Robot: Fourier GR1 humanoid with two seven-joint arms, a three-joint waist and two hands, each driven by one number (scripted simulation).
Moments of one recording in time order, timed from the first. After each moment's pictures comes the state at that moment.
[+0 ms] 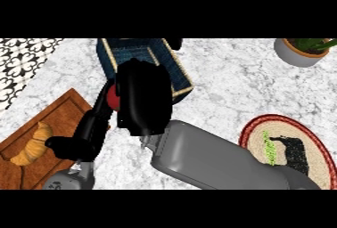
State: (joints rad) left arm -0.12 0.13 -0.24 -1.63 0.11 0.17 0.03; right arm -1.03 -0.01 0.74 -1.35 0.84 -0.30 1.10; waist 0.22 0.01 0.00
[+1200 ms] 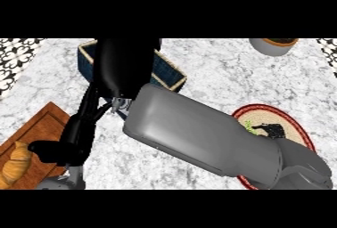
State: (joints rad) left arm -0.06 0.14 -0.18 -1.66 0.11 0.21 0.03; right arm -1.35 -0.02 0.75 -1.07 0.73 -0.33 1.23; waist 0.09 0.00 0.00
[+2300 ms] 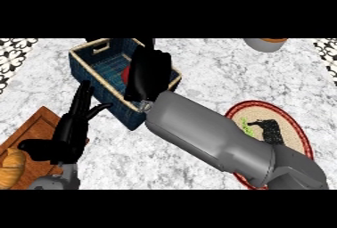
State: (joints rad) left arm -0.06 0.15 -0.13 -1.64 0.12 0.19 0.00; right arm -1.24 -0.01 0.87 -0.91 0.65 -0.47 1.18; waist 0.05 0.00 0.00
